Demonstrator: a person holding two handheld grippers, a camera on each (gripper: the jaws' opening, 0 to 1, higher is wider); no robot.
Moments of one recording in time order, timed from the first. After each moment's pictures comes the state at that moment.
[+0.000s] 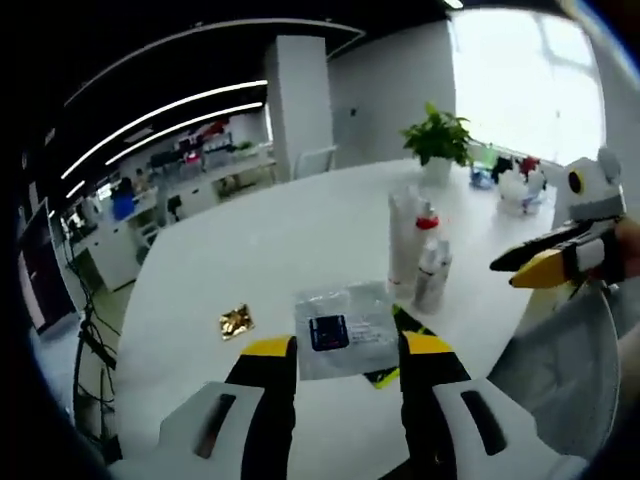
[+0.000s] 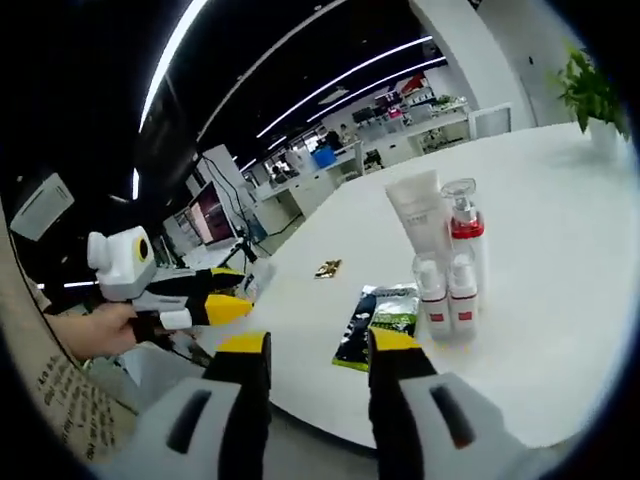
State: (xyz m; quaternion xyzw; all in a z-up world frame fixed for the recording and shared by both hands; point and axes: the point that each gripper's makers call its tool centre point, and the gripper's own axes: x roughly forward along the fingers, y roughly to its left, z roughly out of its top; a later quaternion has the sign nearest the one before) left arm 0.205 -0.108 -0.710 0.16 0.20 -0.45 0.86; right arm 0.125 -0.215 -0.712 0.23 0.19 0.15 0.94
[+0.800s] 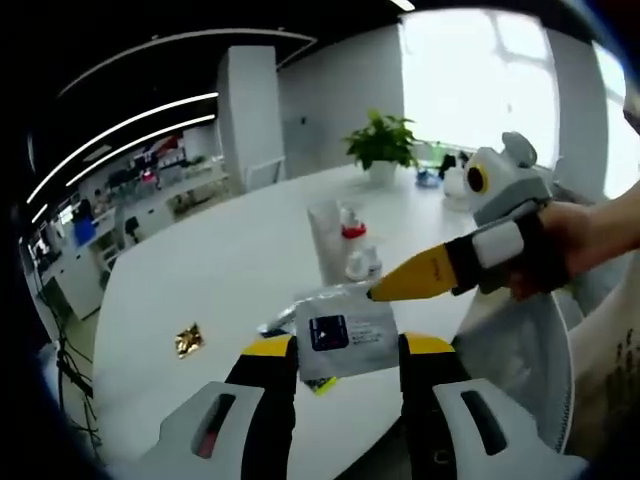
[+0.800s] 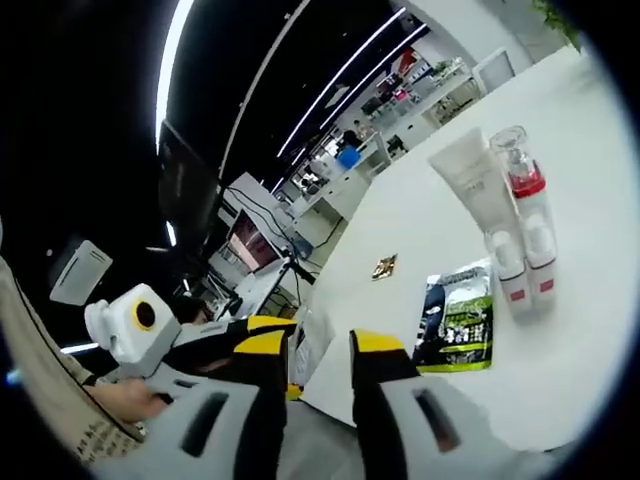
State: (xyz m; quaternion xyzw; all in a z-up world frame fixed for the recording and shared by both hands) left arm 0.149 -0.137 -0.708 0.15 0.20 -0.53 0.81; right arm 0.148 -0.175 -0.703 0.35 0.18 0.20 0.90
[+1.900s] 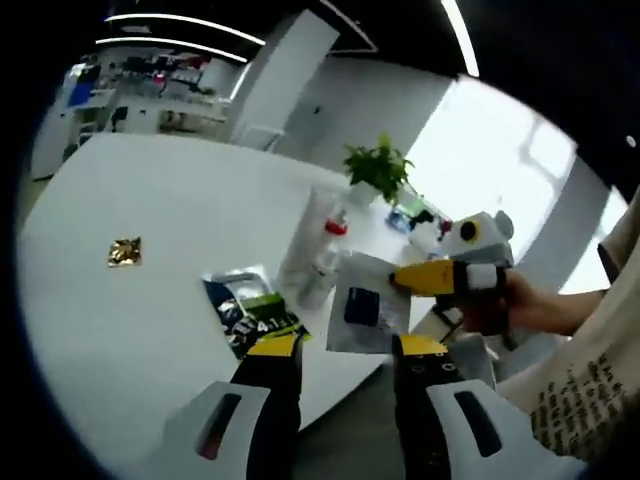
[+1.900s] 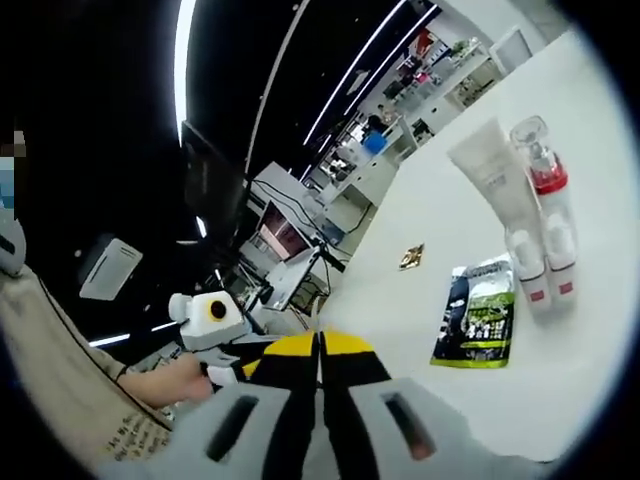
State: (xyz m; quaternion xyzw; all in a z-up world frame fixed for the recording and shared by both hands) left arm 0.148 -0.123 -0.717 -0.10 0.32 -0.57 0.75; right arm 0.138 -0.168 -0.688 0.36 0.18 0.28 0.87
